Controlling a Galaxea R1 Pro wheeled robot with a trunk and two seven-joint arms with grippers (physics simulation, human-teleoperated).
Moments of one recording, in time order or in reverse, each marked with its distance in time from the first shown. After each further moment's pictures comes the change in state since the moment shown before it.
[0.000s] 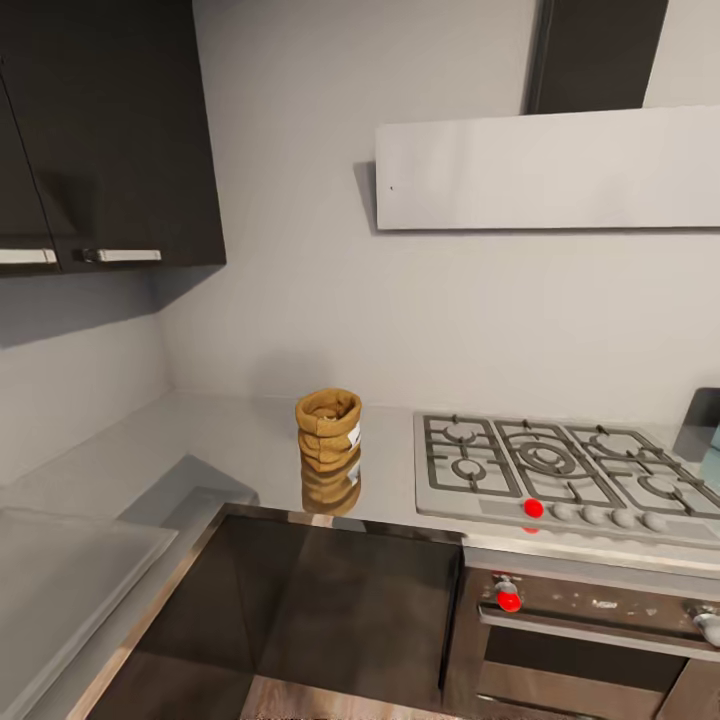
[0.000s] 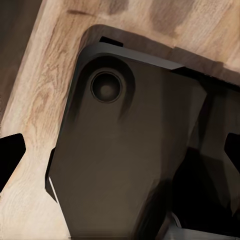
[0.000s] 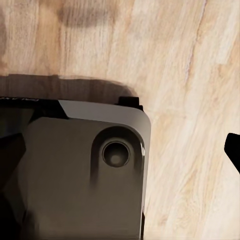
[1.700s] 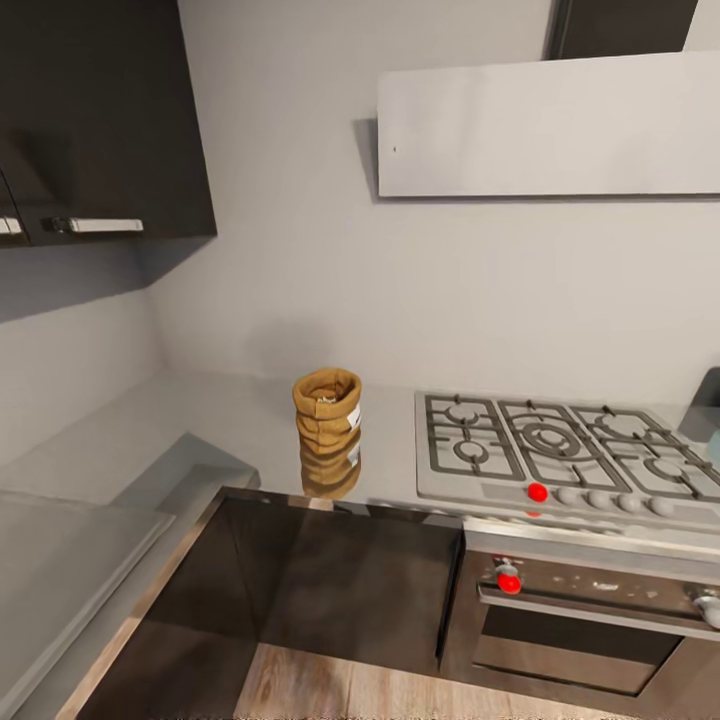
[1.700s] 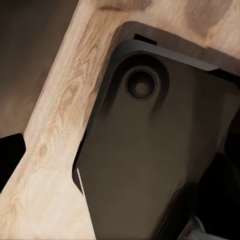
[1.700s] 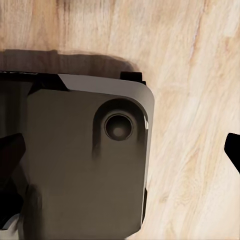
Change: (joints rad) left arm 0.000 0.006 -0.002 -0.066 0.035 0.003 0.100; right arm 0.000 0.003 0.000 0.000 0.000 -0.002 -0.001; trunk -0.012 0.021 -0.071
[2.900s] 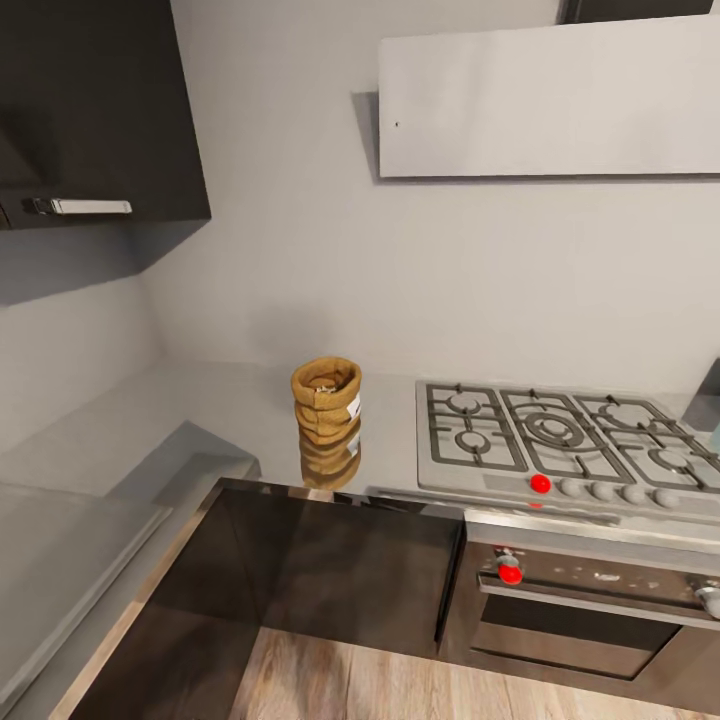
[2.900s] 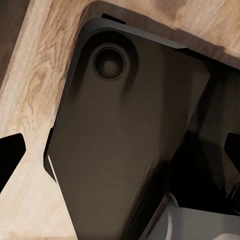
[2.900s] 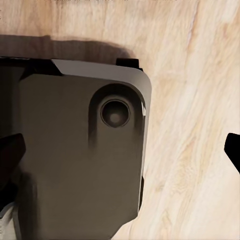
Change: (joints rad) left arm 0.000 0.012 0.001 0.019 0.007 -0.003 -0.162; right arm 0.000 0.009 0.003 0.000 0.006 -0.002 -0.033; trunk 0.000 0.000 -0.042
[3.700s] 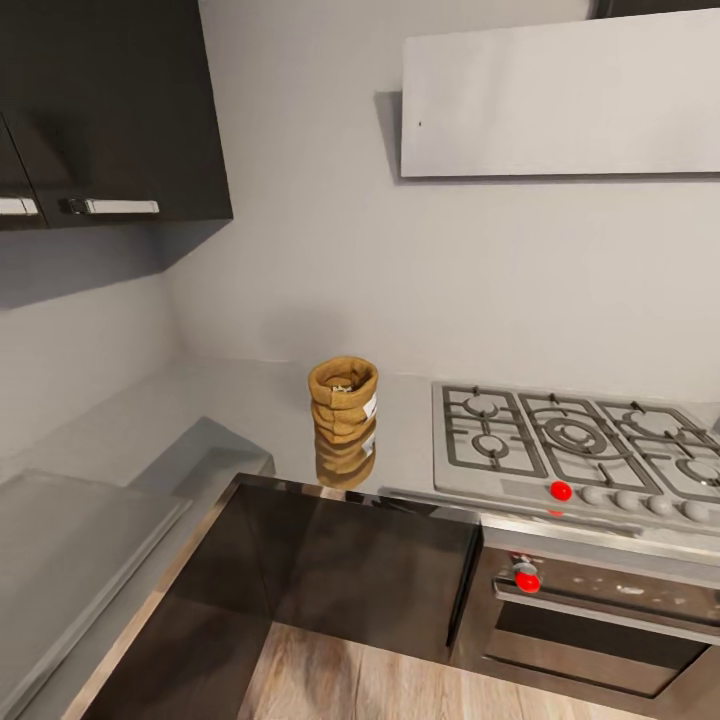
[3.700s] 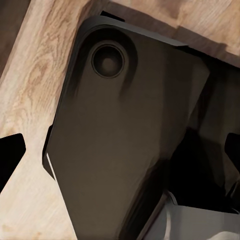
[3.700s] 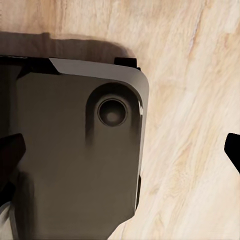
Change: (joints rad) left arm 0.000 -0.006 0.000 0.001 0.000 0.002 0.007; right arm 0.000 -0.004 0.000 -0.001 0.006 0.004 0.000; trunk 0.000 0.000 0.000
